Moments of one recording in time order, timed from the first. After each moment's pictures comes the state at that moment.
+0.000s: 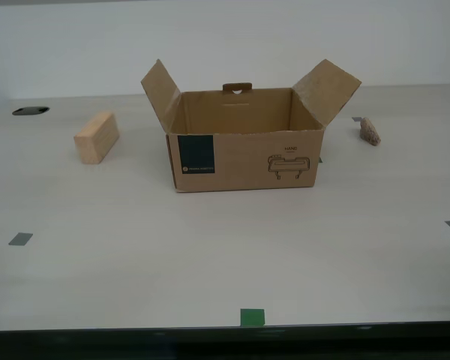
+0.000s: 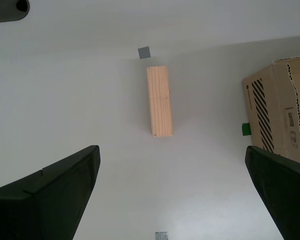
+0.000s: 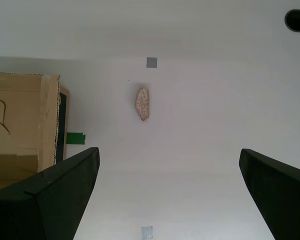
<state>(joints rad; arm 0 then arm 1) 0.01 1.60 1.79 -1.24 0.02 -0.02 -0.05 1.70 1.81 -1.23 0.04 0.06</state>
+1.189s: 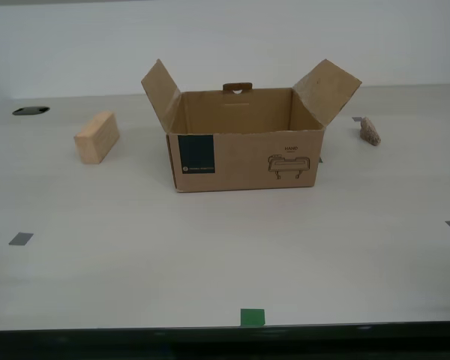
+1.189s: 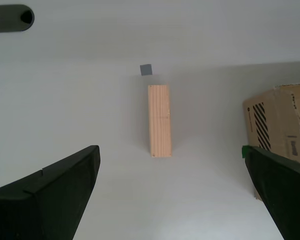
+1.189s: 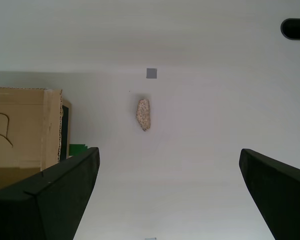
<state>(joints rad) 0.01 1.60 1.79 -1.21 0.02 0.00 -0.05 1.72 1.78 -1.12 0.04 0.01</state>
